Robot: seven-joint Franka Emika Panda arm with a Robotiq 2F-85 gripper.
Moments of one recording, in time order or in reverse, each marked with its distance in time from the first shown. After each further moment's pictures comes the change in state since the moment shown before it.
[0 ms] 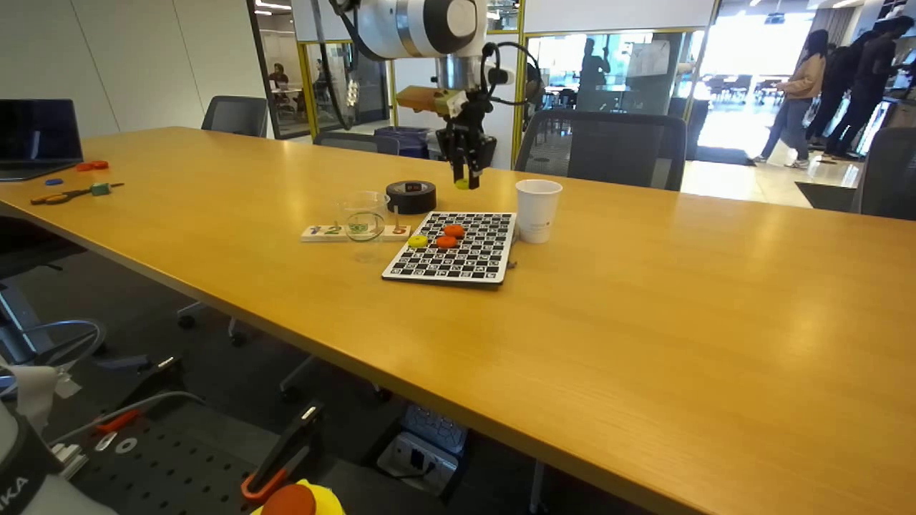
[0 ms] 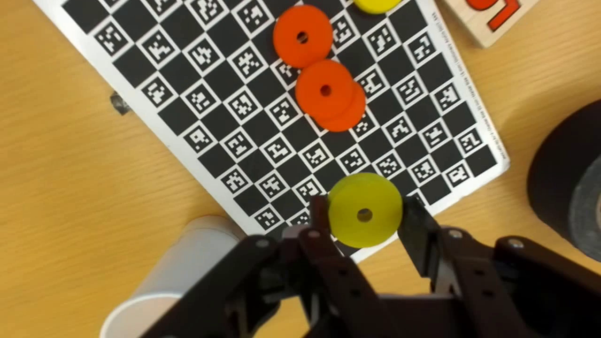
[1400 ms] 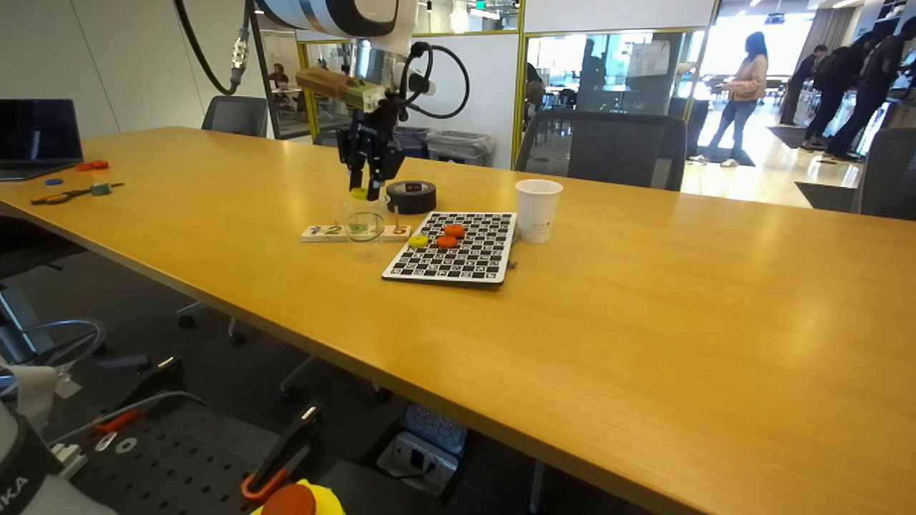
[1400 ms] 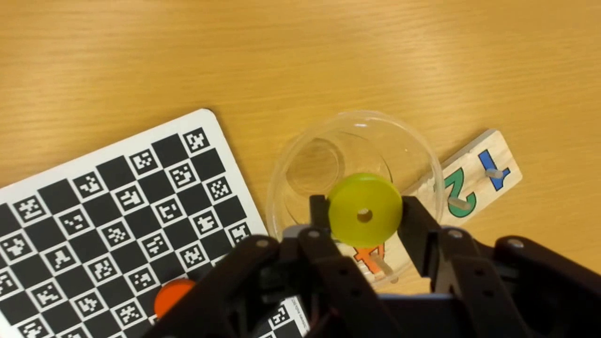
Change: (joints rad) arm 0.037 -0.318 0.098 -0.410 0.178 -0.118 -0.242
